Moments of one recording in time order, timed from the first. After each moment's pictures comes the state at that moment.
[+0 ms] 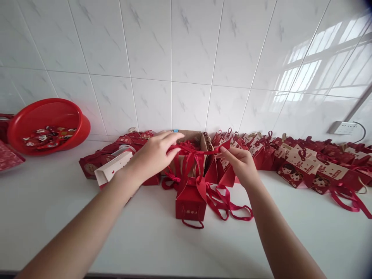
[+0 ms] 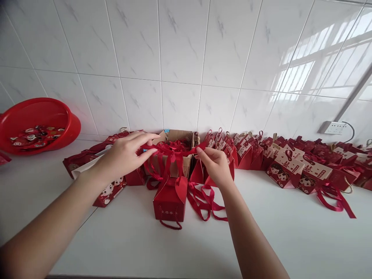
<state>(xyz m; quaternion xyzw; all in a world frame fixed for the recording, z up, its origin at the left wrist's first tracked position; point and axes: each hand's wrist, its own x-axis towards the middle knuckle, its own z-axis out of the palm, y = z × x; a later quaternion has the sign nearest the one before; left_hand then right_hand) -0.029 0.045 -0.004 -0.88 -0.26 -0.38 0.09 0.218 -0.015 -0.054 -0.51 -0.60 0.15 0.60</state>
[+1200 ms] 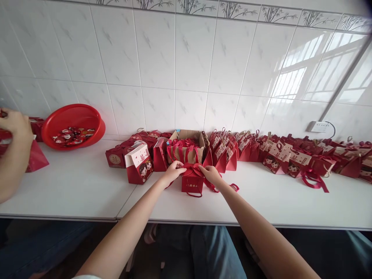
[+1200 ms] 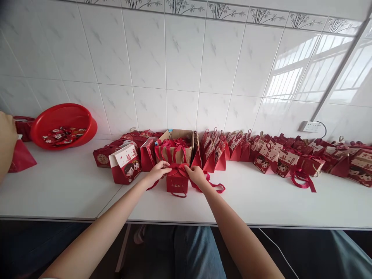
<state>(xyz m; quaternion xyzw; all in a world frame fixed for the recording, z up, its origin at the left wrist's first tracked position) -0.022 0.034 -0.130 -0.71 -0.43 -0.34 -0.45 0.172 -0.020 -0.146 -0.71 -0.52 0.26 0.40</state>
